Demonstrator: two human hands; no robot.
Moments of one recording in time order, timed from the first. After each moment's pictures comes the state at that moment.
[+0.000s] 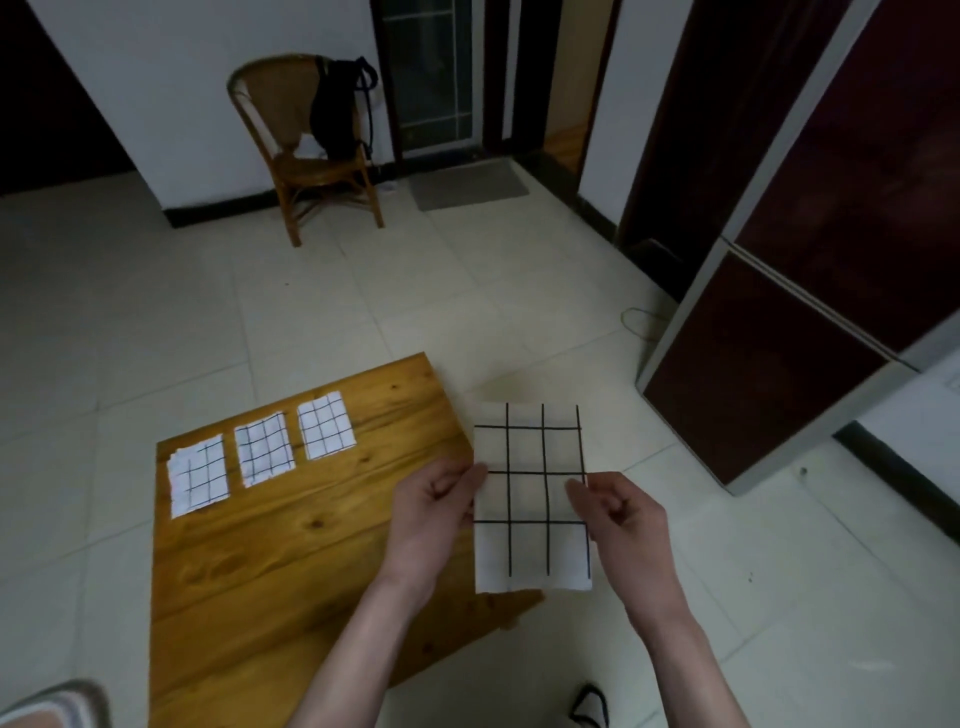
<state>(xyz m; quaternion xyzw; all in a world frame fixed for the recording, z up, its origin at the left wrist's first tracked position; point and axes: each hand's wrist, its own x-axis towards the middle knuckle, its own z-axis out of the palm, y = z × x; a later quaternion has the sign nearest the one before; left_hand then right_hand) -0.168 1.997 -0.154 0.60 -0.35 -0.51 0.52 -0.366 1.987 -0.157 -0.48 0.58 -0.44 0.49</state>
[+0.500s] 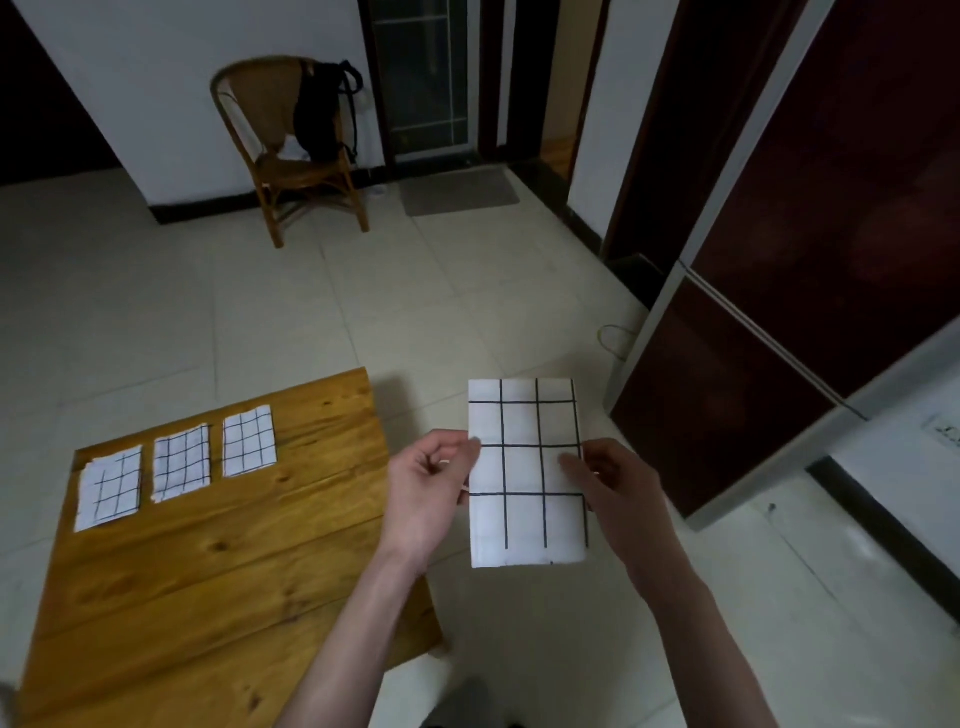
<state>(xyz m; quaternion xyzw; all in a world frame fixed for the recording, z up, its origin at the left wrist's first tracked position) -0.342 1.877 -0.148 0.62 -0.37 -0.44 0.53 -0.546 1.846 -0.145 -0.53 0.57 -0.41 0.48</state>
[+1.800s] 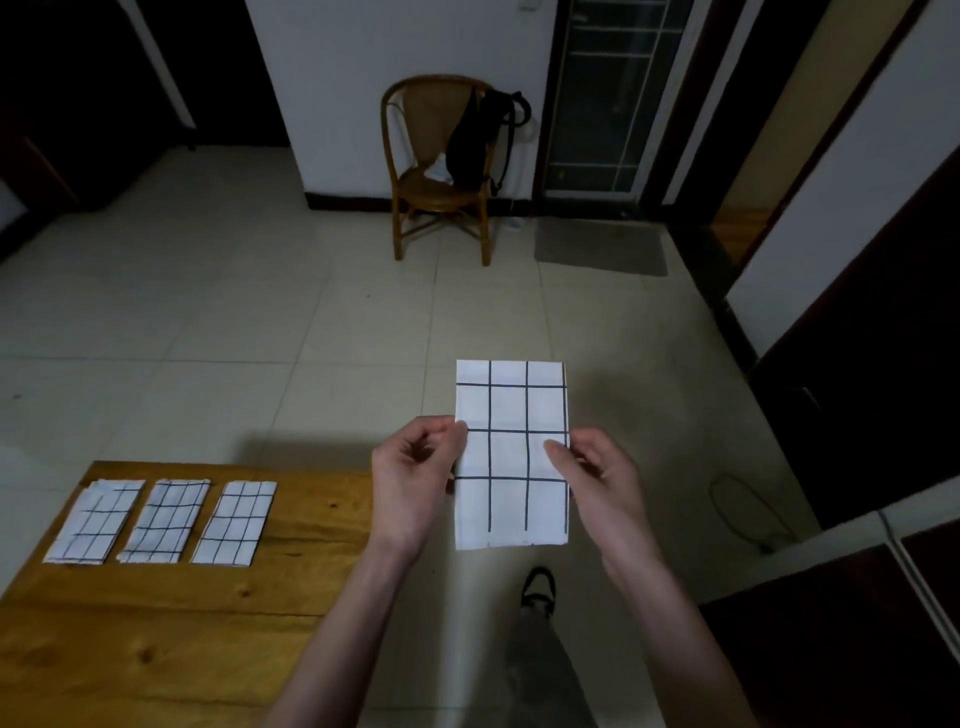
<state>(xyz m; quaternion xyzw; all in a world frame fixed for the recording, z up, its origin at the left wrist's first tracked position) -0.244 1.497 -0.151 0.67 -0.21 -0.27 0.66 -0.405 1.397 -0.150 -0.56 0.45 -0.34 0.61</state>
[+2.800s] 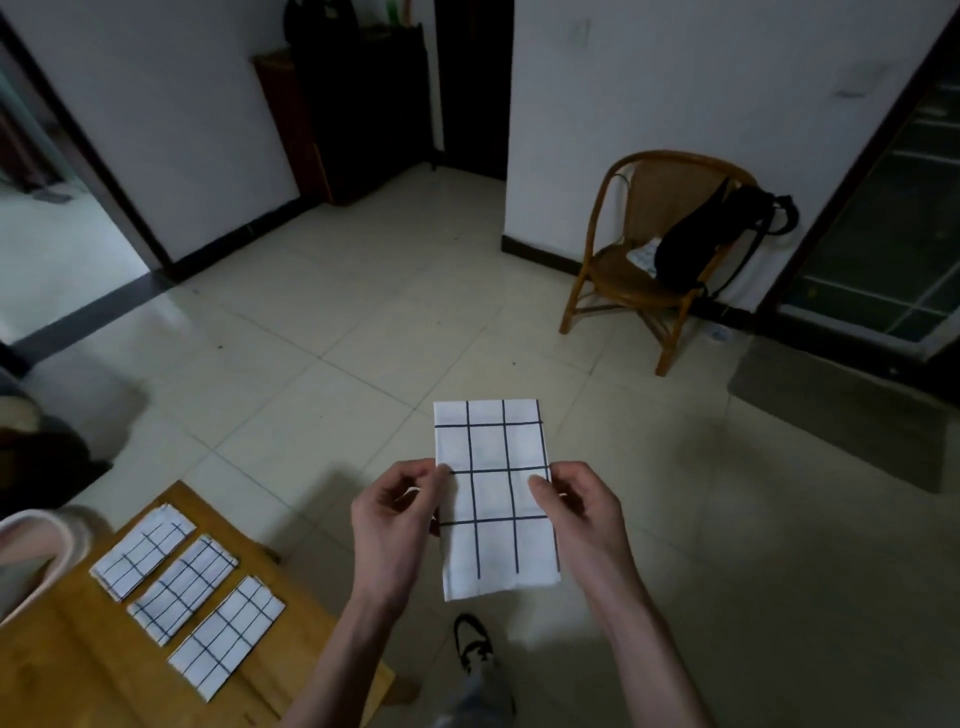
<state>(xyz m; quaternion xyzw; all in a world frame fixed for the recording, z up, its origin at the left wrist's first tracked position) 0.008 1.242 -0.143 0.72 -0.02 -0.06 0.69 -0.070 1.069 -0.148 -0.67 0.24 -0.14 0.69</state>
